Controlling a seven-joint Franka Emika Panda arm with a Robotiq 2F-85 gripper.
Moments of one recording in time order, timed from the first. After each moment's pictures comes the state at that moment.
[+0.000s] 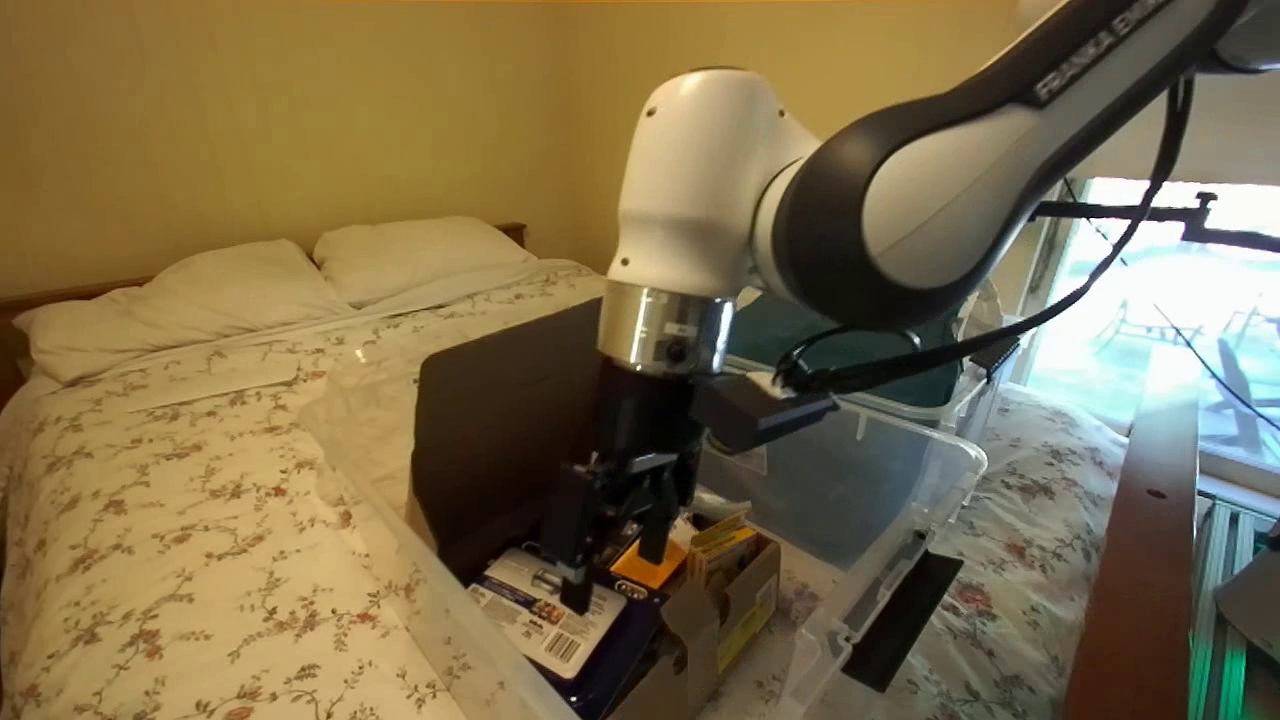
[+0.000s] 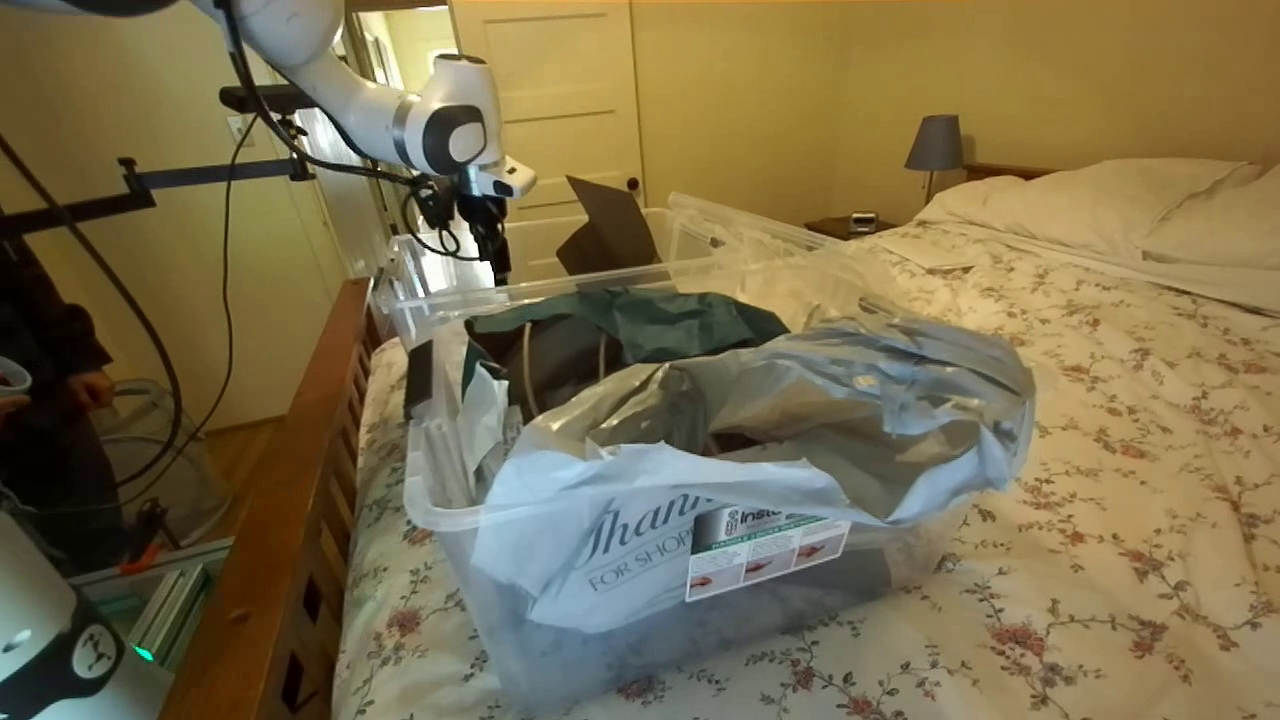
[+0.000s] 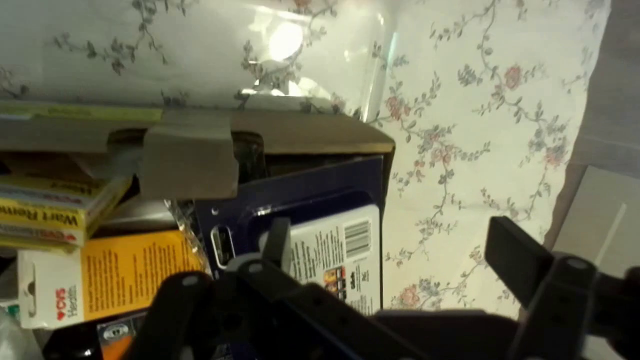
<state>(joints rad) 0.57 0.50 0.37 -1.74 0.05 2.42 0.67</state>
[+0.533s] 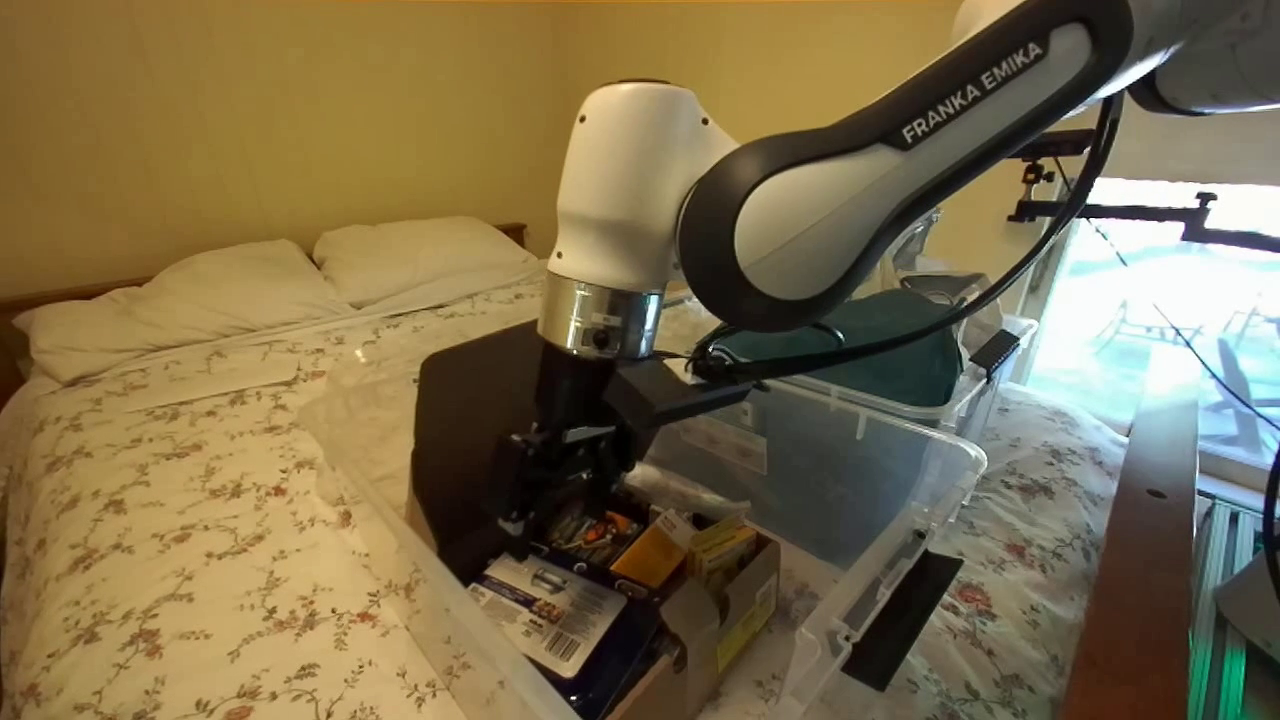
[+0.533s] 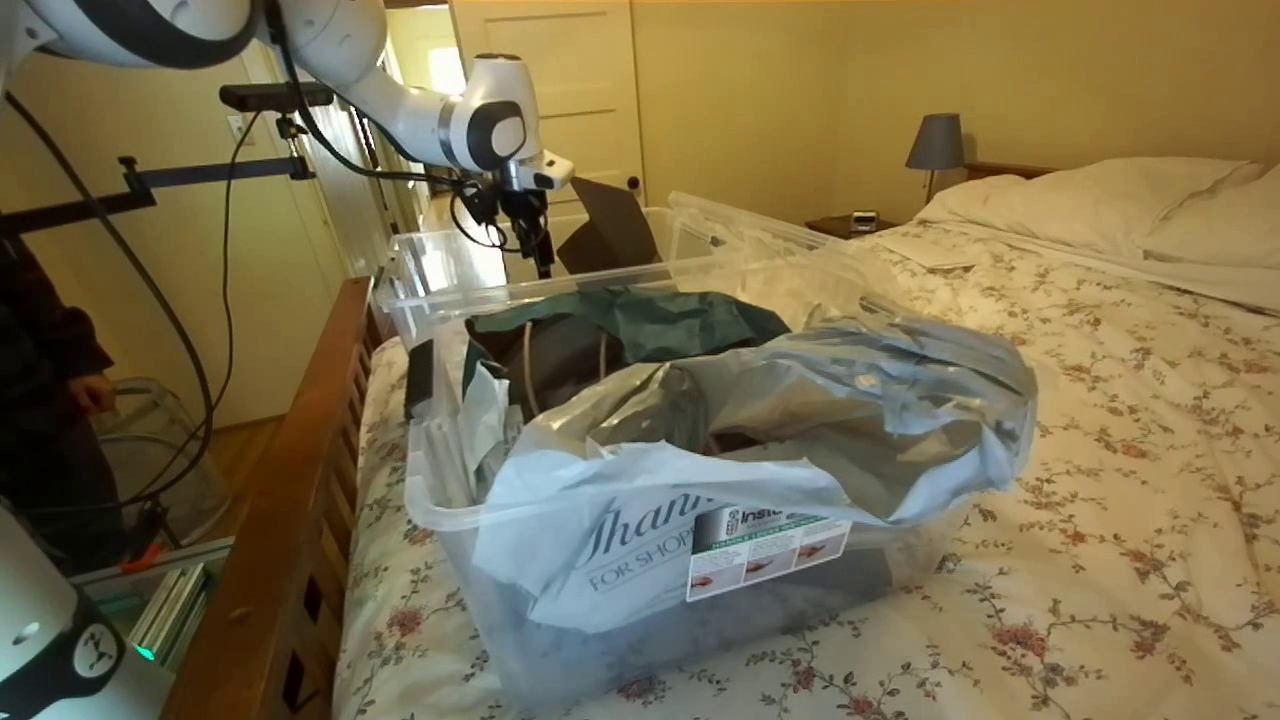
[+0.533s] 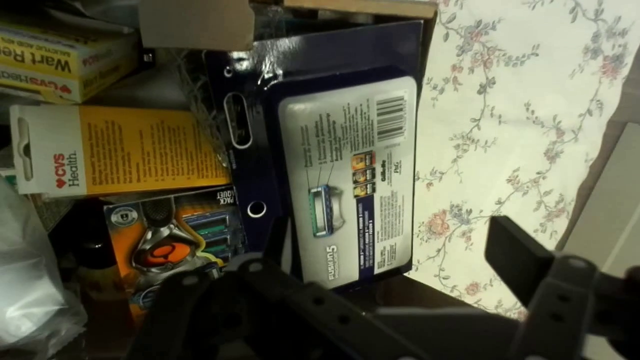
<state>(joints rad) 0.66 0.62 0.23 -1.53 0.01 2.36 0.66</state>
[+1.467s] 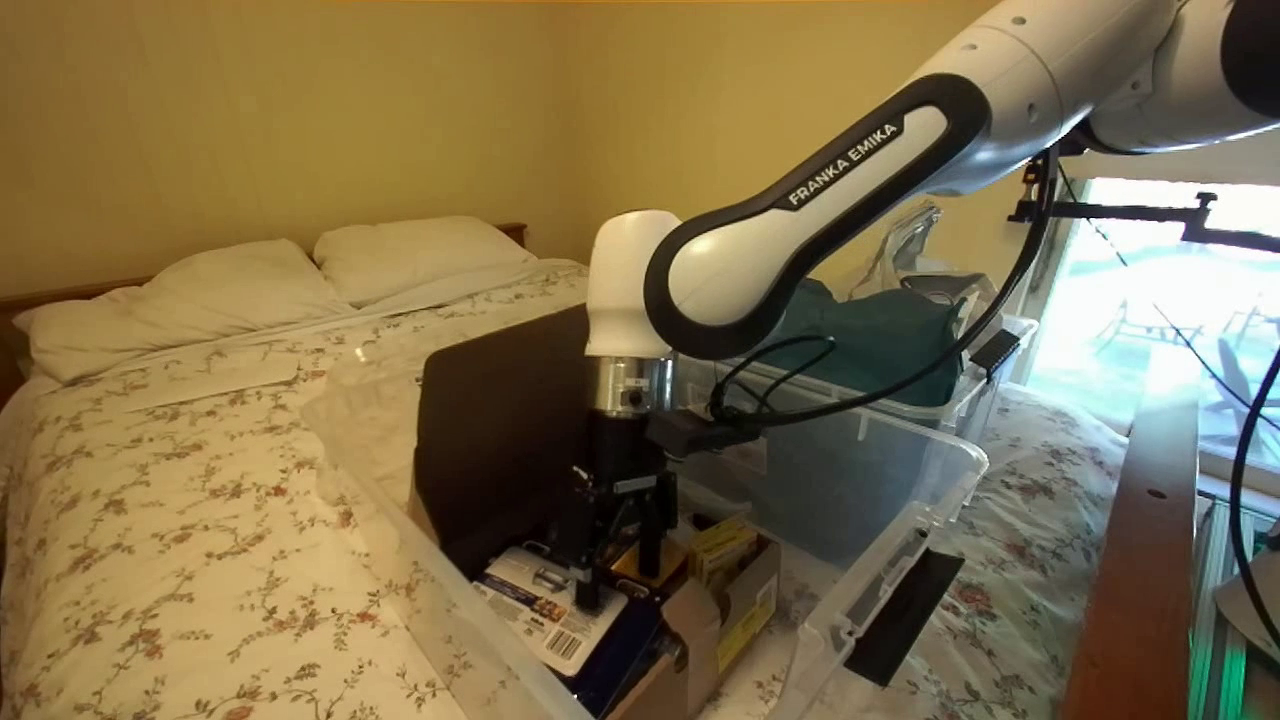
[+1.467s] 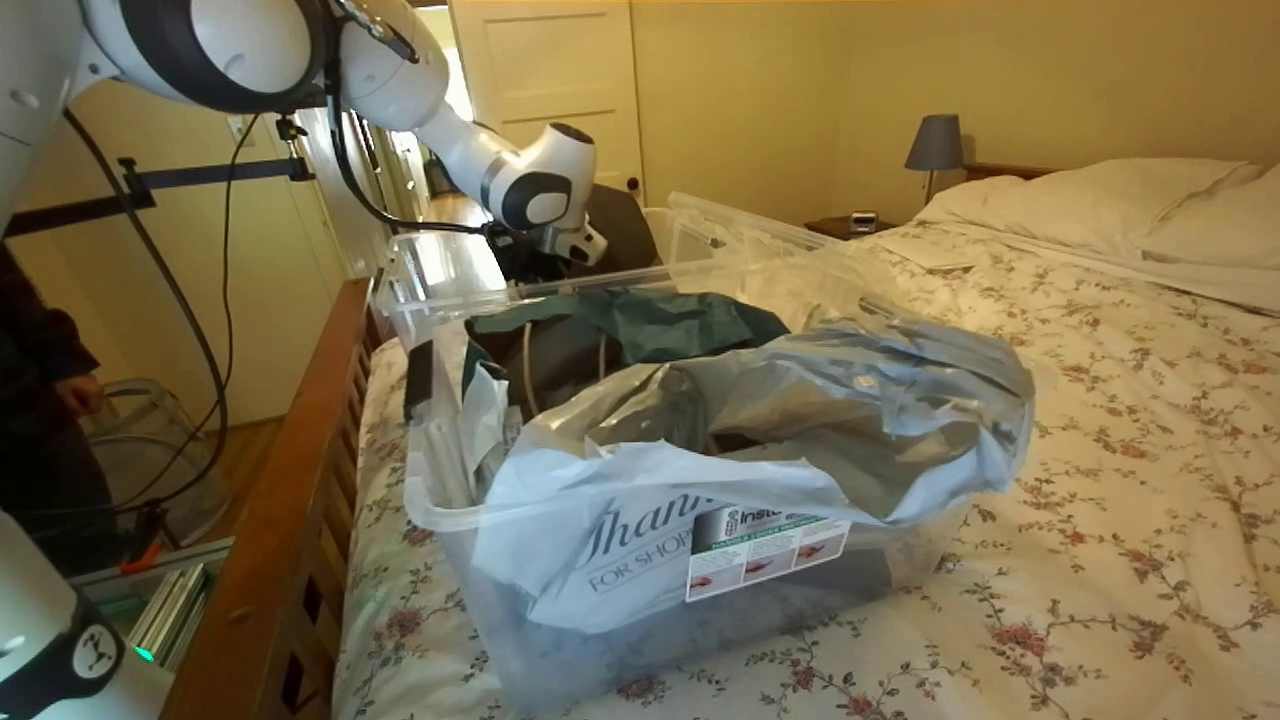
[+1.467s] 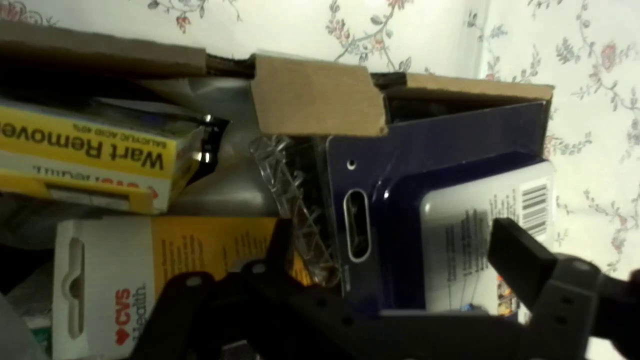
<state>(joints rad) 0.49 0.72 0.31 -1.57 0.26 2.27 0.38</state>
